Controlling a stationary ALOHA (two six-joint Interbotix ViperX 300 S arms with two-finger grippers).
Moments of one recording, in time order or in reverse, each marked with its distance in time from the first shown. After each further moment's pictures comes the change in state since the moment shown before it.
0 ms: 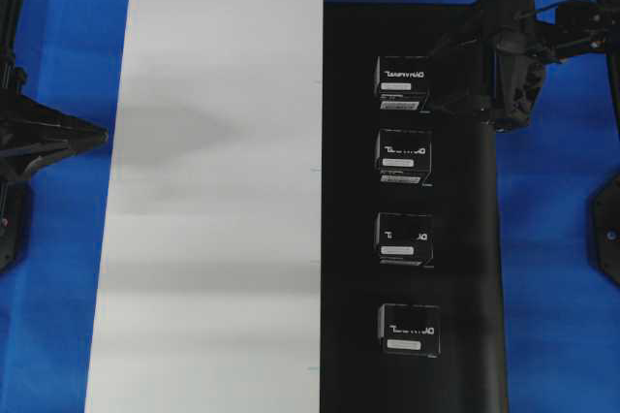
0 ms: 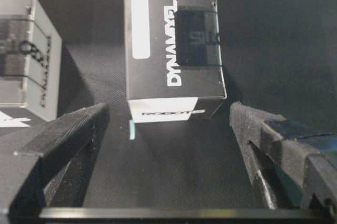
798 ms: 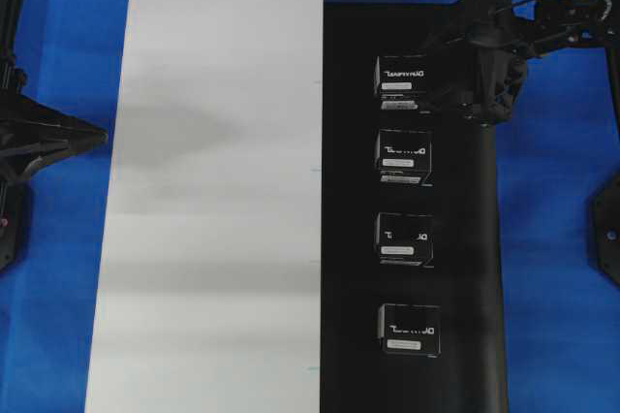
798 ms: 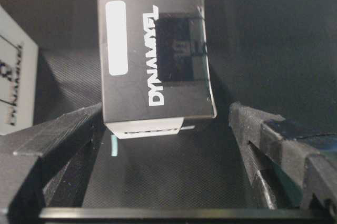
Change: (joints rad) left arm 0.000 -0.002 0.000 0.000 0.003 -0.017; right arm 0.009 0.091 -0.046 0.002 -0.023 0.000
